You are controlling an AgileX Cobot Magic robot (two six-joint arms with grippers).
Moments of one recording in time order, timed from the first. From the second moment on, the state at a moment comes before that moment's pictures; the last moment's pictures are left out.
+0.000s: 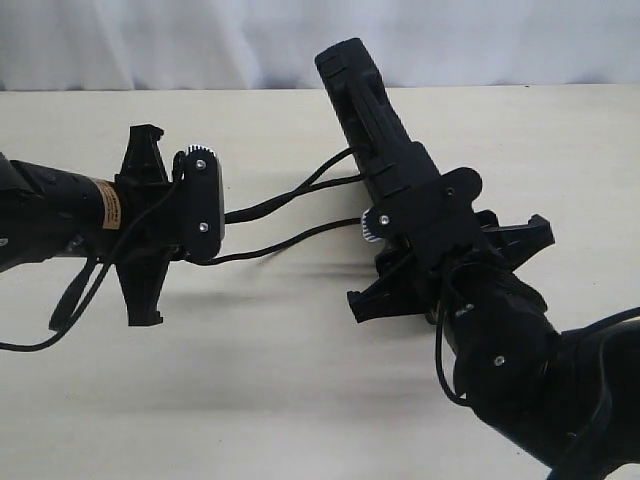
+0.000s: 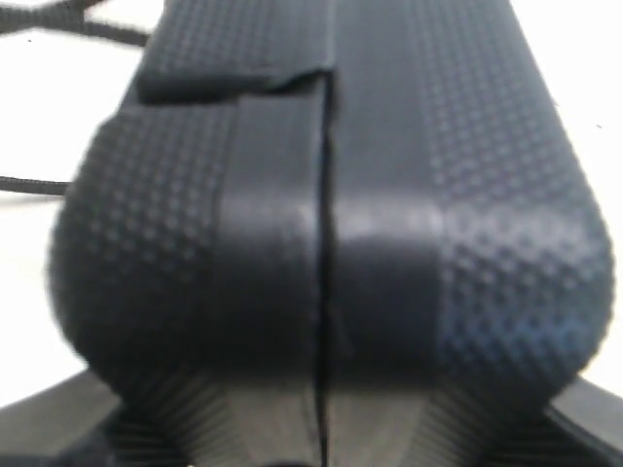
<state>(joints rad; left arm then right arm) -0.41 1.53 -0.70 0.28 0.13 0.80 0.97 1.59 -0.57 -1.76 0.81 2.06</state>
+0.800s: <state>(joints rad) -0.41 1.55 -0.77 0.13 0.07 0.76 0.97 1.58 -0.57 -1.77 0.76 1.97</state>
